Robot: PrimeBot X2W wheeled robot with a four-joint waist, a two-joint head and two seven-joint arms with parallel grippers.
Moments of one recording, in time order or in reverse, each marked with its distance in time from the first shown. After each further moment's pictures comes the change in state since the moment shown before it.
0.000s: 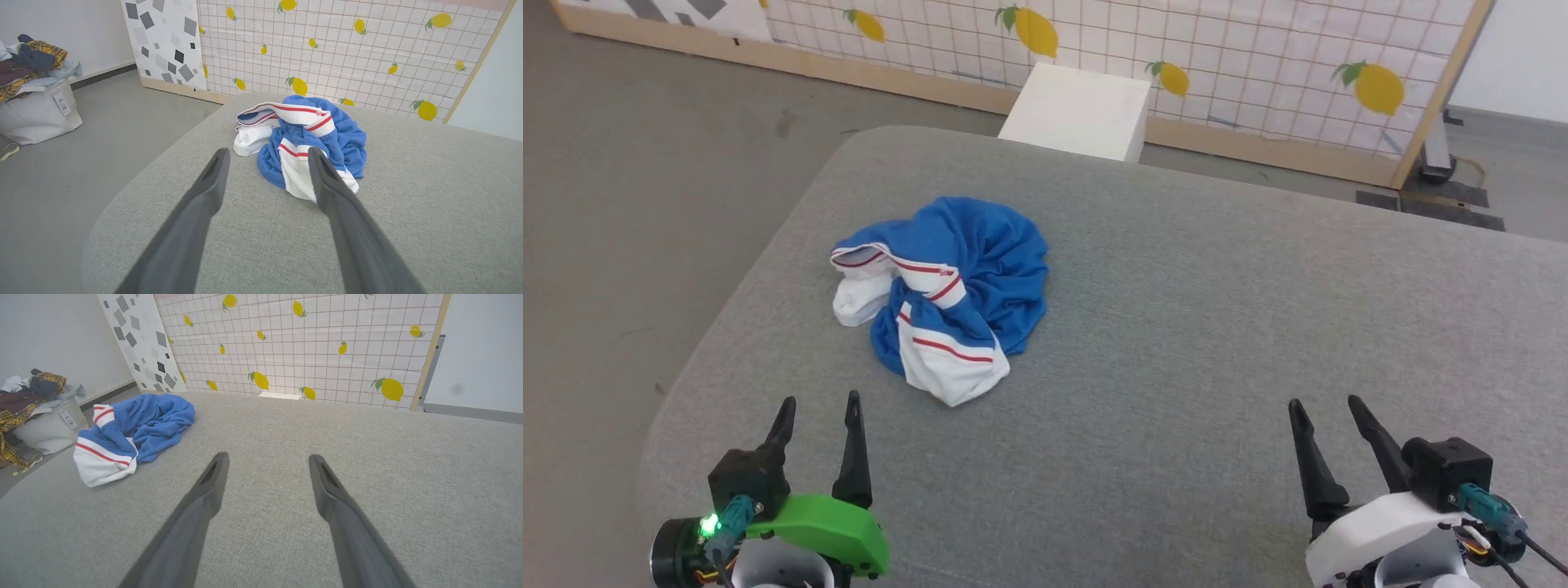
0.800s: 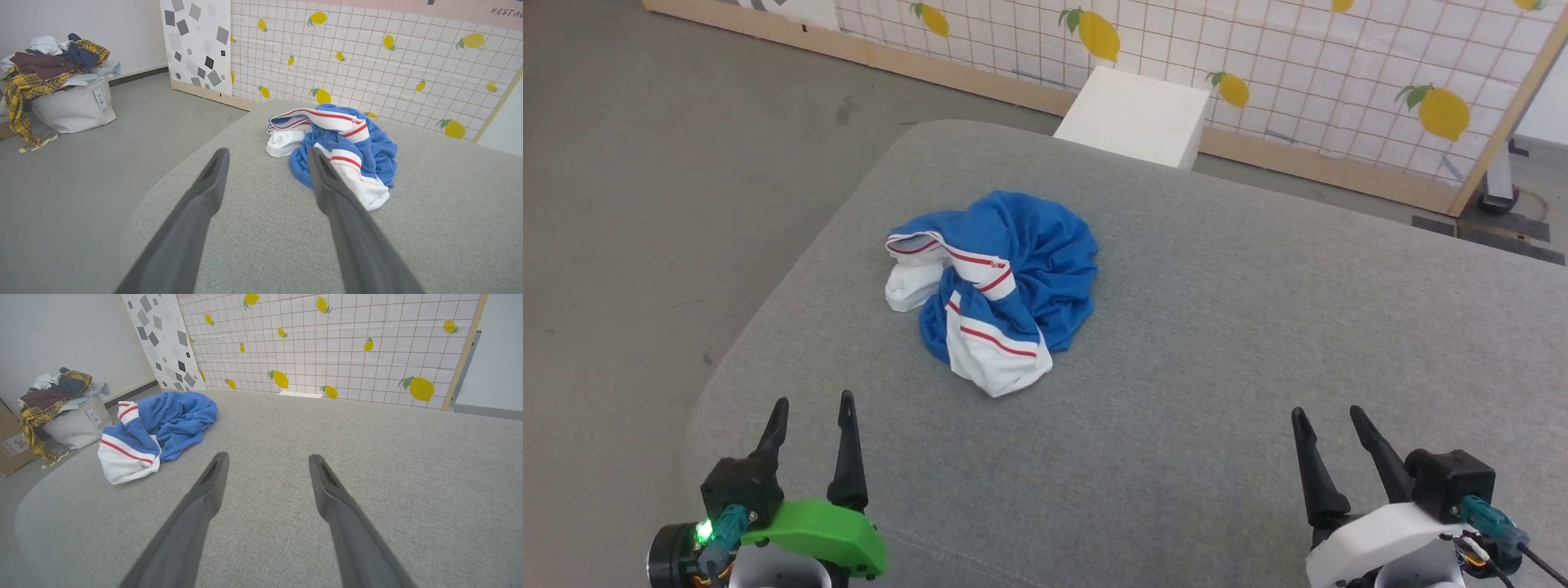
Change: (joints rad) left arm 0.002 0.002 0.002 0.015 -0.020 0.010 -0.052; right arm 0.000 0.000 -0.002 0.054 0.029 0.000 -0.052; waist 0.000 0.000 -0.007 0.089
